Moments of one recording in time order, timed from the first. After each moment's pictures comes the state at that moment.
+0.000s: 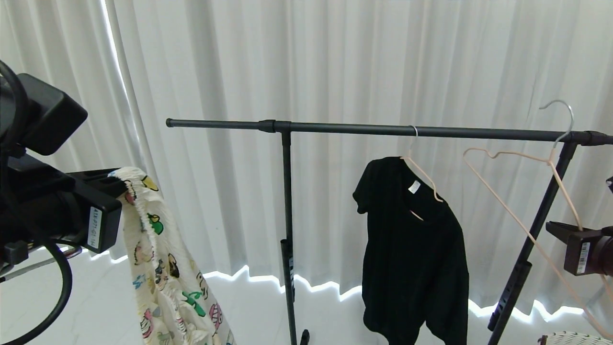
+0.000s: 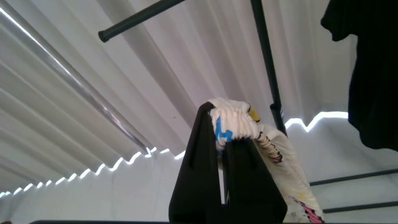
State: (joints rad) left arm -0.47 1.11 -0.84 -0.01 0.34 0.38; right arm 0.19 1.17 -0.46 -0.42 -0.05 0.02
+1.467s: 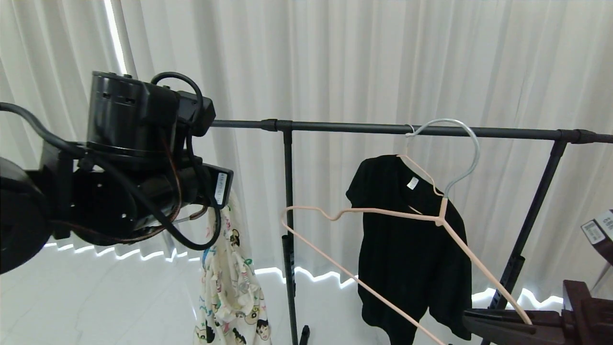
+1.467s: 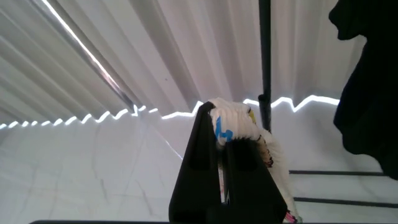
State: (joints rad) left arm -0.53 1.54 -1.08 -0.01 0.51 0.07; right arm 1.01 1.07 -0.57 -0.15 0.07 0.26
